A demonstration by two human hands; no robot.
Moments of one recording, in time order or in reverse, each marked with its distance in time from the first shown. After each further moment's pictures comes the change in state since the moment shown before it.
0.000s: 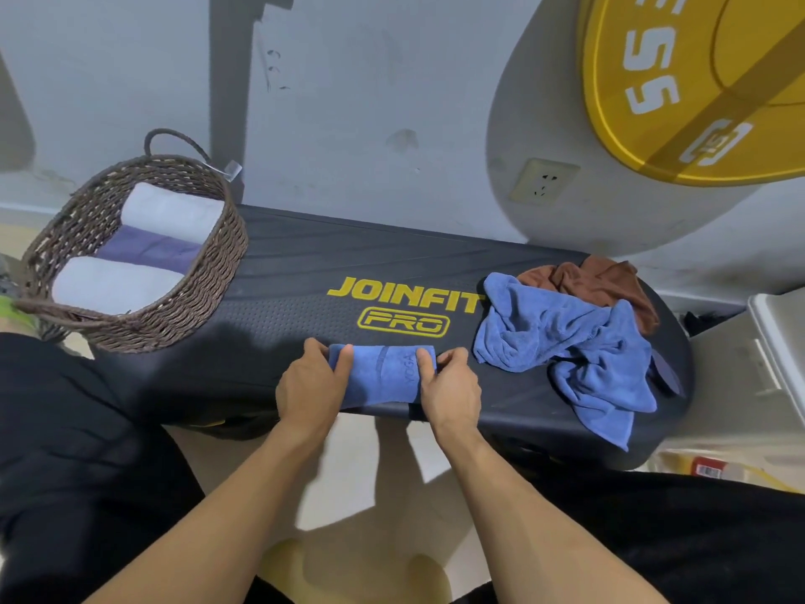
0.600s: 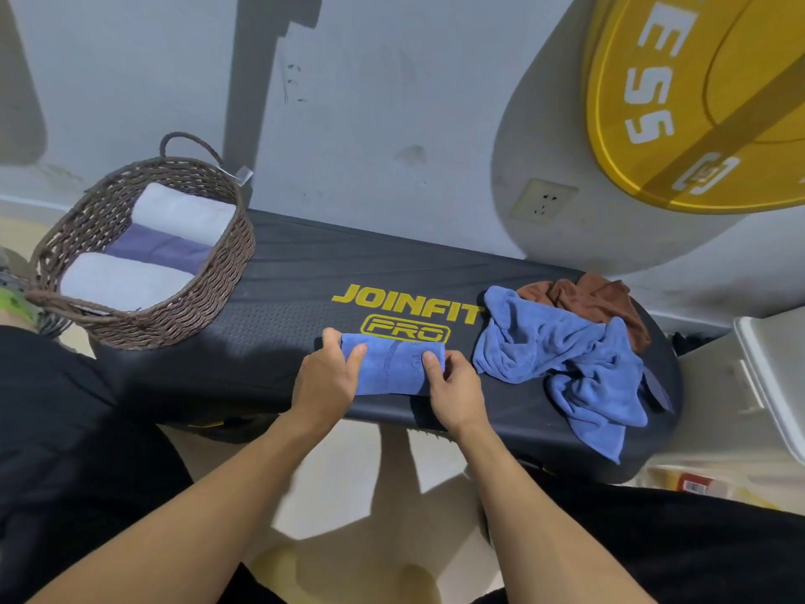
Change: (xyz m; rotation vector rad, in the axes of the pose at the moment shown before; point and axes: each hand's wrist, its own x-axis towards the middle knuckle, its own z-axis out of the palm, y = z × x) left_hand 0.005 0.009 -0.003 -0.250 -0.062 0.195; right_hand 0.001 -0.002 -0.022 0.255 -0.174 -0.138
